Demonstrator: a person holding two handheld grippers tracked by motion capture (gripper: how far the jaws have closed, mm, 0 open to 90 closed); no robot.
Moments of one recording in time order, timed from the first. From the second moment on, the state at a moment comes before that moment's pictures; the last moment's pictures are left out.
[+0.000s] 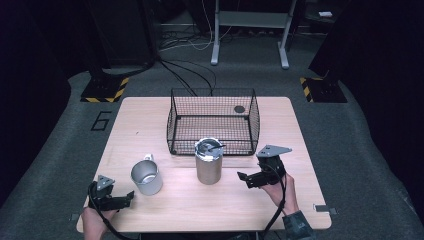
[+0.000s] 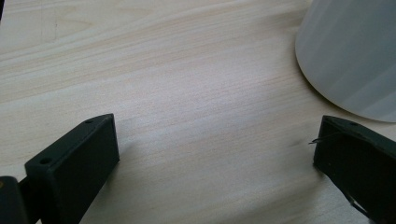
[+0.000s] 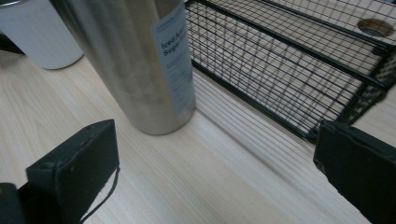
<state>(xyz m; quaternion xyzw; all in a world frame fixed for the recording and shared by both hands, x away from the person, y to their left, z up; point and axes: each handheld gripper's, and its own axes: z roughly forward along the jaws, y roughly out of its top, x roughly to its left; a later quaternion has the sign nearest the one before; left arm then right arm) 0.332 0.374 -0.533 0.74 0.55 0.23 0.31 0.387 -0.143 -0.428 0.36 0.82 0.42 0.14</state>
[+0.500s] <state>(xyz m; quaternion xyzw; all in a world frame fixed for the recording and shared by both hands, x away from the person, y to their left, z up) 0.332 0.374 -0.533 0.74 0.55 0.23 0.31 0.395 -0.110 -0.417 0.32 0.84 0.42 0.14</state>
